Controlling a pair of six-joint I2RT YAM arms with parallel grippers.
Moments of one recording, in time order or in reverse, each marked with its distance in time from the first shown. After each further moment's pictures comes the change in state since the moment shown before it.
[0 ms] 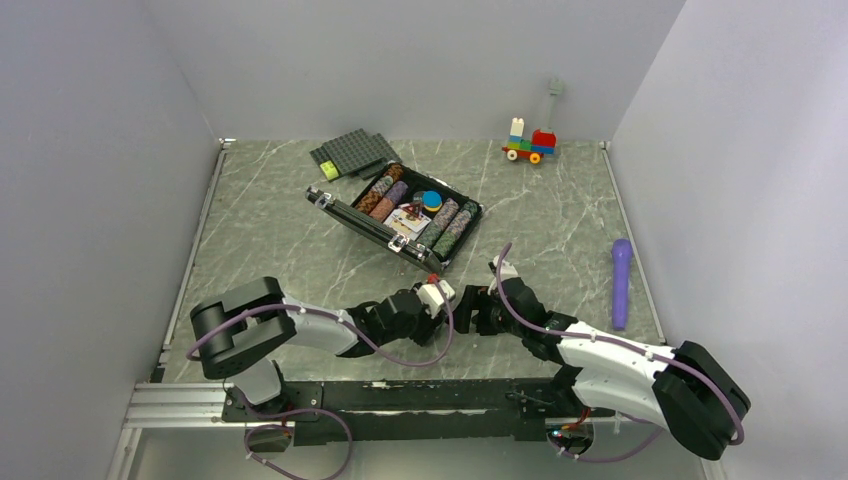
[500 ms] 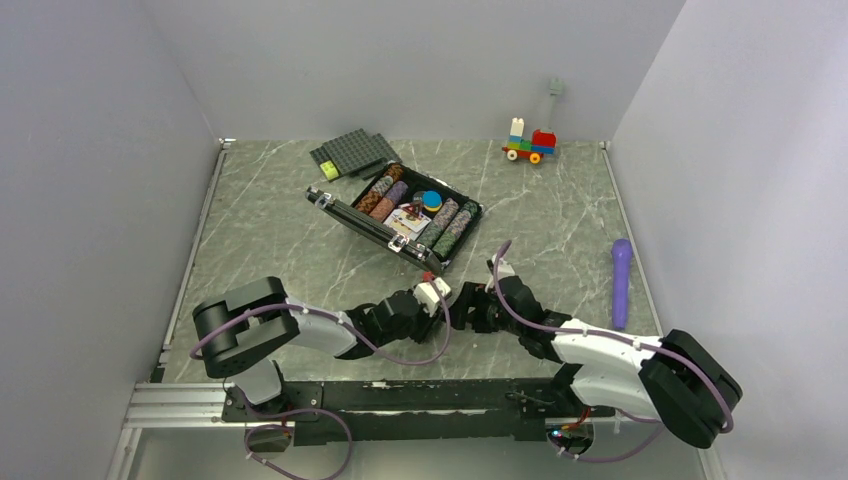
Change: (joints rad) left arm 0.000 0.017 -0.017 0.066 -0.010 -0.056; right arm -0.003 0.074 -0.005 0.110 -0.038 0.042
